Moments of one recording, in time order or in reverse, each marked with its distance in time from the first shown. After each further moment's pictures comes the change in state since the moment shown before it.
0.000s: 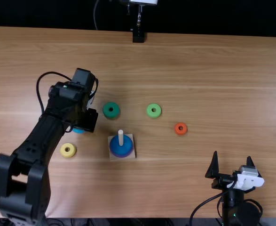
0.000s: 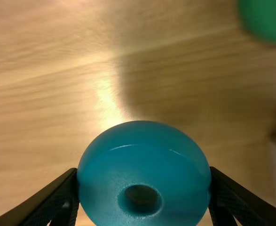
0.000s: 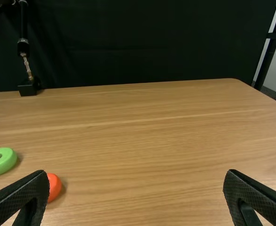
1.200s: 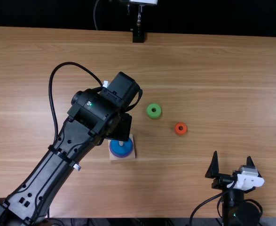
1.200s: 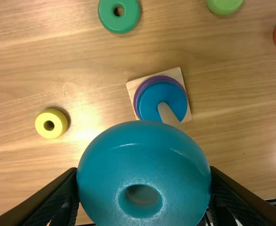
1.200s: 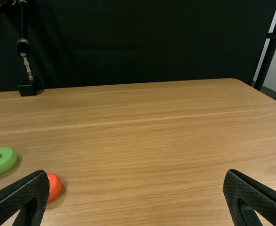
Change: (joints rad) left arm -0.338 -0.134 0.379 -0.392 0.001 -0.391; right arm 0.000 0.000 0.000 0.000 0.000 0.000
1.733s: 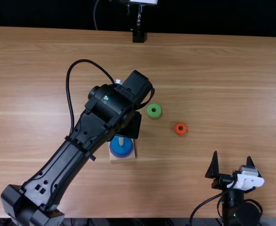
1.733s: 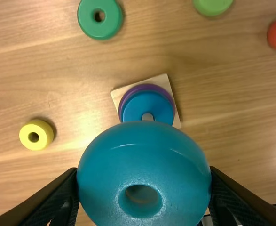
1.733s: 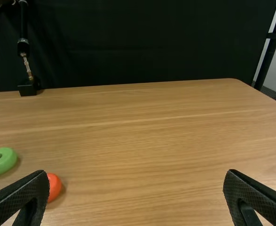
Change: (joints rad) left arm -0.039 0.101 0.069 0.005 -0.001 -0.008; right arm 0.000 0.000 0.000 0.000 0.000 0.000
